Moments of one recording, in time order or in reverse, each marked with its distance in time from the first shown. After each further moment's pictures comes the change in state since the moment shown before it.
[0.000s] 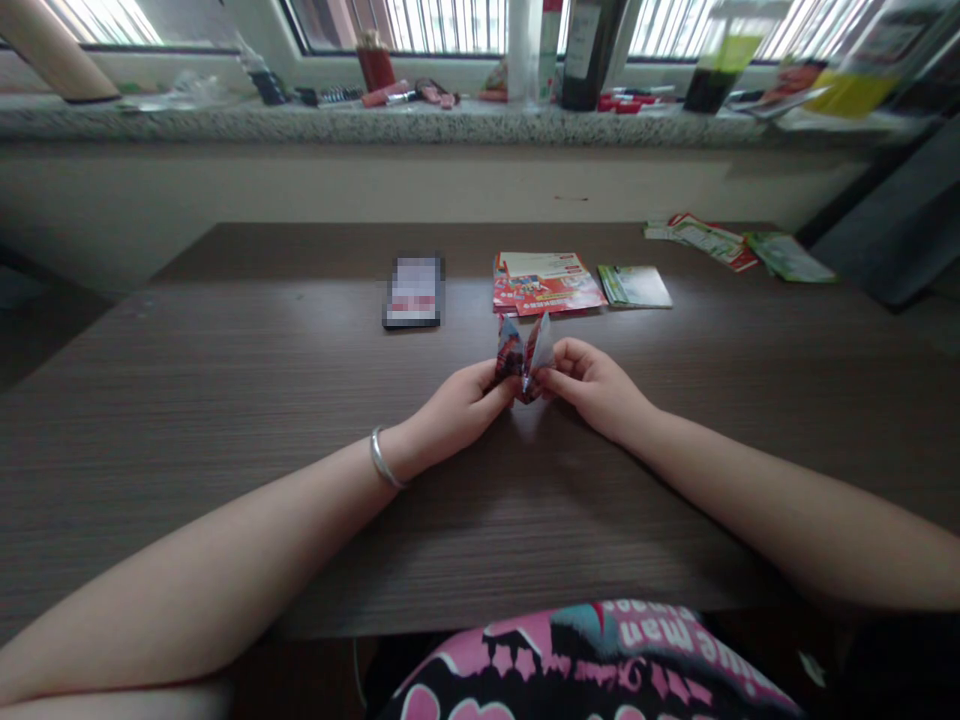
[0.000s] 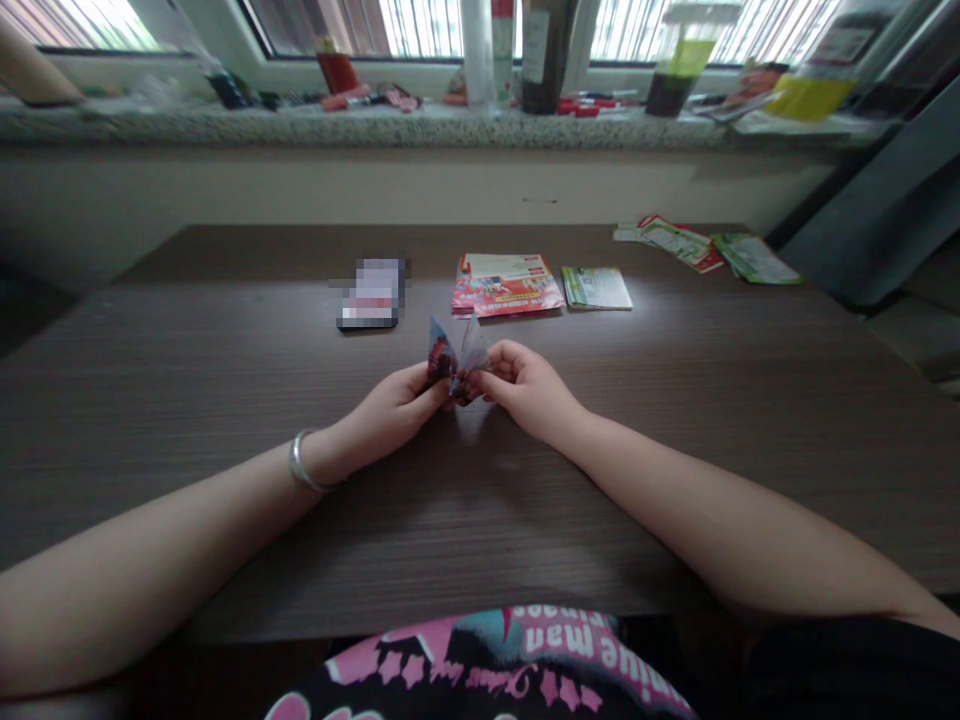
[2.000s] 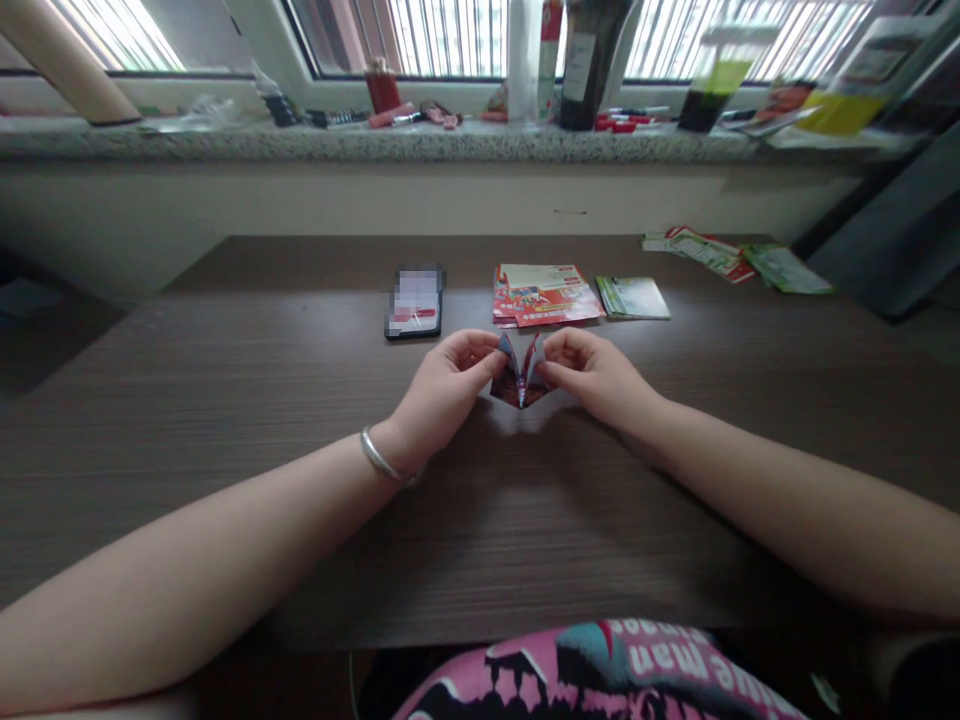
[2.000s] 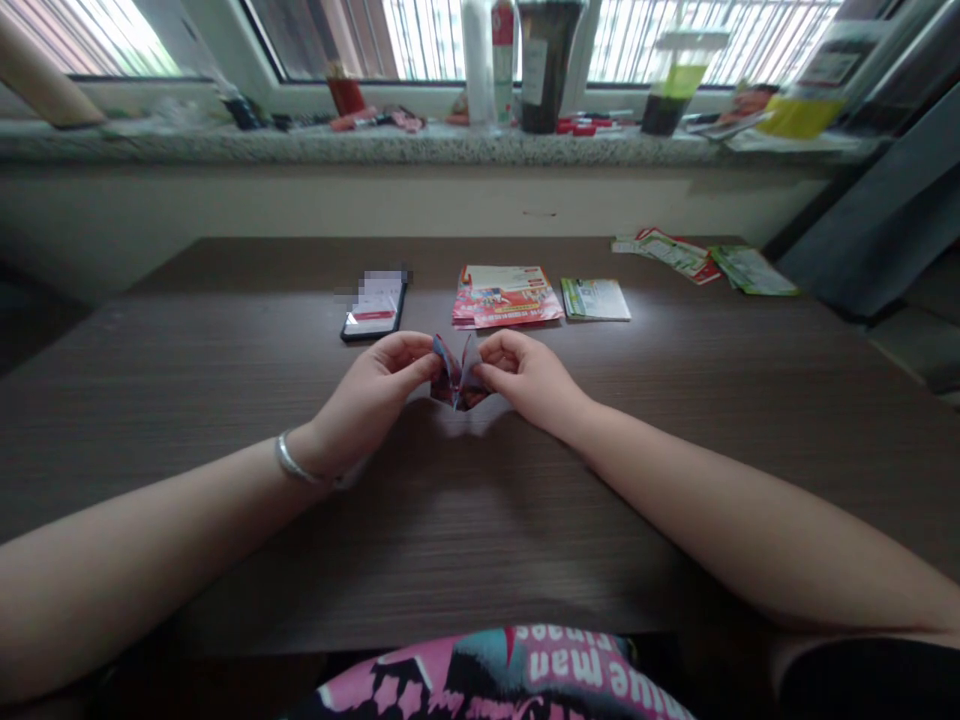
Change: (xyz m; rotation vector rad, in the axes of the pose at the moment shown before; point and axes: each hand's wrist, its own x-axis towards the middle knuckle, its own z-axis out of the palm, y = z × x) left_hand 0.016 0.026 -0.008 -0.494 0.318 -0.125; right_hand 0.016 -0.020 -0.009 -0.019 0.020 -0.013
